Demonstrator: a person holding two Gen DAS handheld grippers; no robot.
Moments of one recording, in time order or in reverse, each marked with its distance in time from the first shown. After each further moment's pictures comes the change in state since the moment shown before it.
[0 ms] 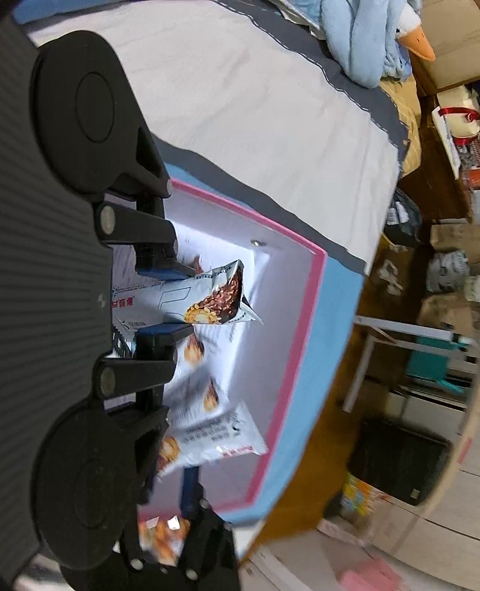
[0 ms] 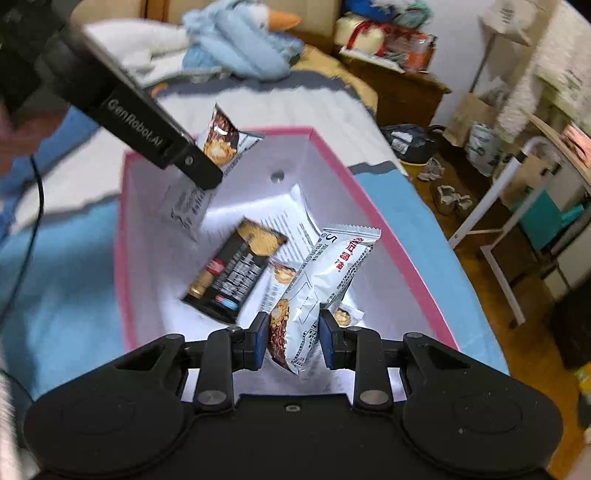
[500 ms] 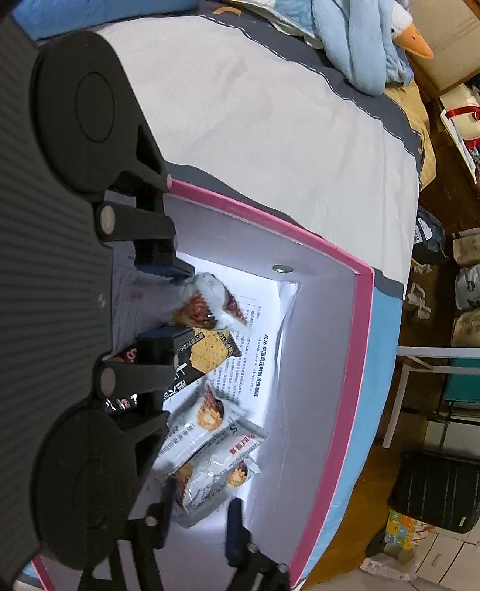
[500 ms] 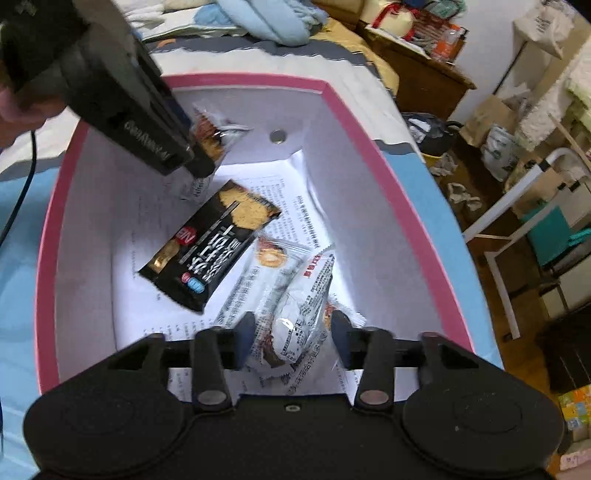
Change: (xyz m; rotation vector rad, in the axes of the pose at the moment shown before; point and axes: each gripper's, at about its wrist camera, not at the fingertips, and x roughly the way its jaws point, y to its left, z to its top) left arm 0.053 -0.002 -0.007 0.069 0.064 0.136; right arm 0.044 -0.005 0.001 -0.086 0.061 -0.014
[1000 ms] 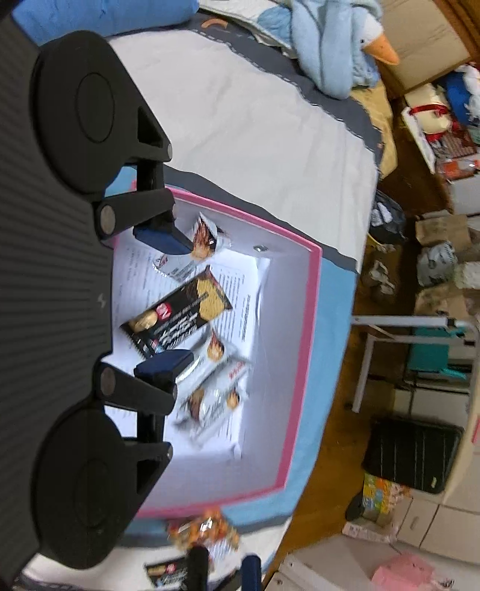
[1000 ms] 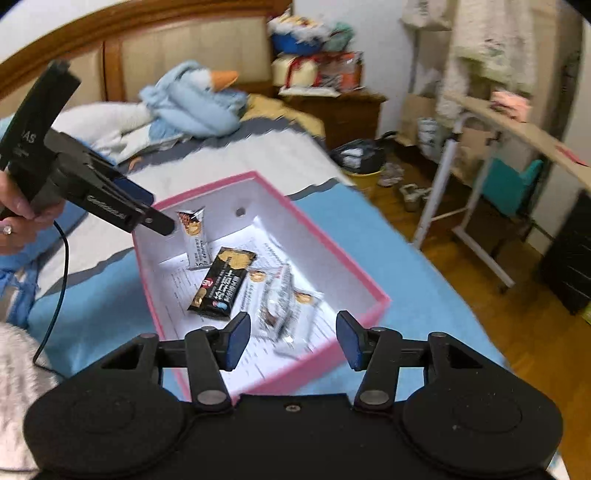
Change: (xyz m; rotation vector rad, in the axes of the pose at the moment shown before) left arm -0.116 -0.017 -0.021 0.038 -0.110 -0.077; right arm -0.166 -0.027 -0.077 0.352 -0.216 -0.003
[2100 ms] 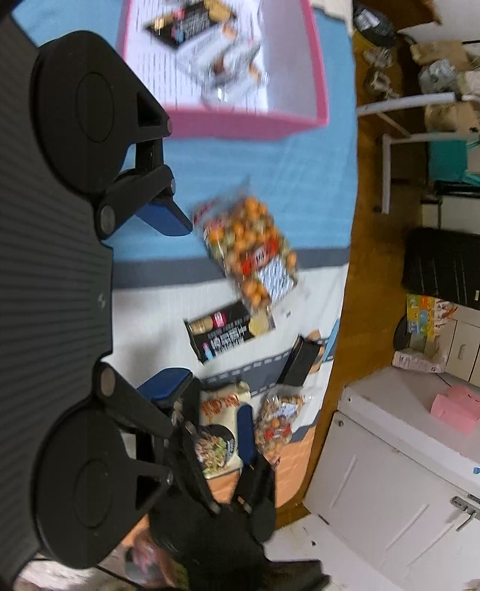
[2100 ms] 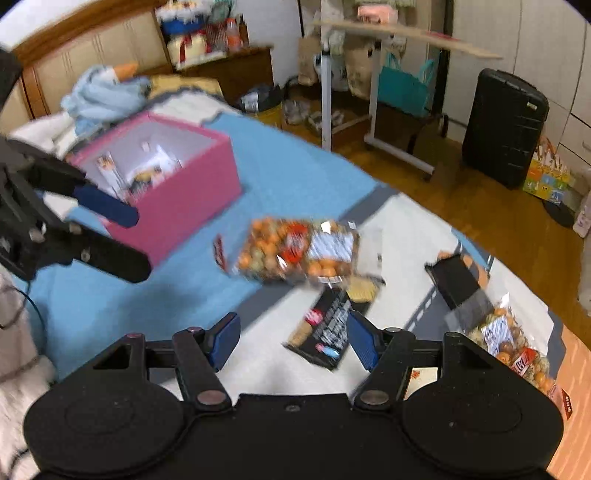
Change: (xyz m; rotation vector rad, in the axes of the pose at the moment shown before) left arm -0.013 -0.267 -0.046 0.176 0.085 -0.464; right arm -0.070 -0.085 -0.178 0.264 0.121 -0.133
